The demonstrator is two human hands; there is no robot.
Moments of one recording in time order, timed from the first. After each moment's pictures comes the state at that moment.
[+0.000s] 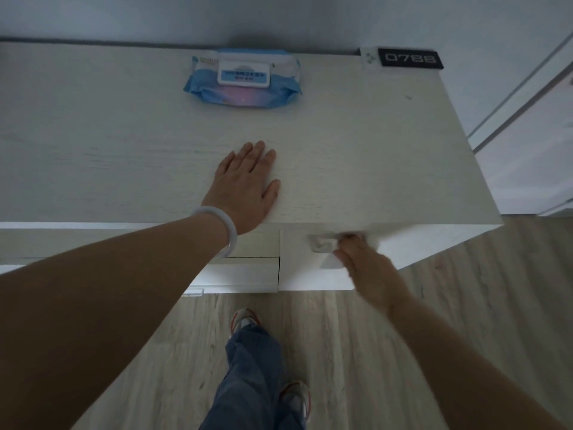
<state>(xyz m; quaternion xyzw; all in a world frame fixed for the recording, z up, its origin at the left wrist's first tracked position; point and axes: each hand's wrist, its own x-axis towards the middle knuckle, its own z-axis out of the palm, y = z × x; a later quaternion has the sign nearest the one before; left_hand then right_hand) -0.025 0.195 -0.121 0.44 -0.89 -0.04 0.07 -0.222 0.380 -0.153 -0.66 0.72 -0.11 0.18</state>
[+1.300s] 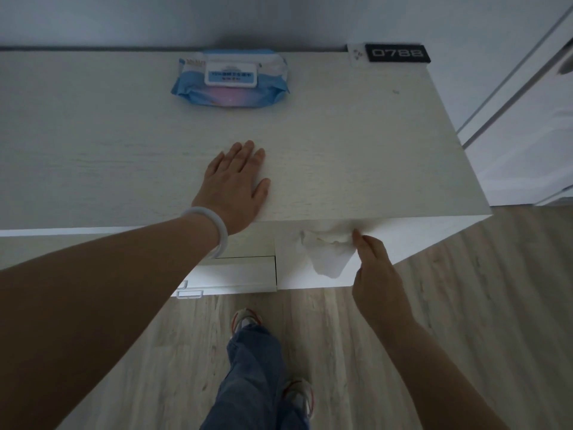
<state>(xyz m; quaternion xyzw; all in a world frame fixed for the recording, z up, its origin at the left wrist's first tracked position) -0.026 0.196 -0.121 0.45 -0.89 -0.04 0.06 -0.209 0.416 -0.161 -0.52 0.81 -0.23 0.12</state>
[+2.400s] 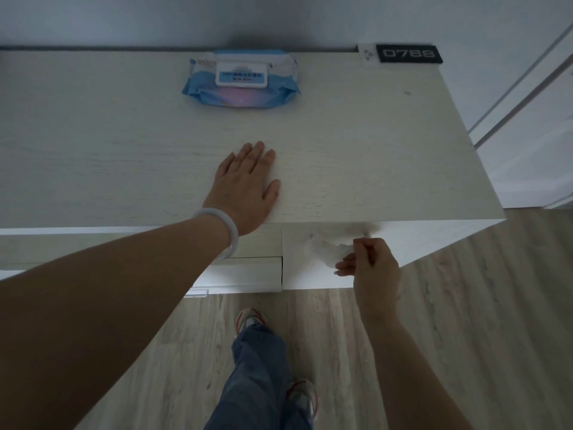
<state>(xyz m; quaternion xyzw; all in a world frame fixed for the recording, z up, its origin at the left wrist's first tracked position) -0.026 0.195 -0.122 0.44 -0.89 -0.04 0.06 -0.183 0.386 -0.158 -0.21 0.75 -0.55 0.29</state>
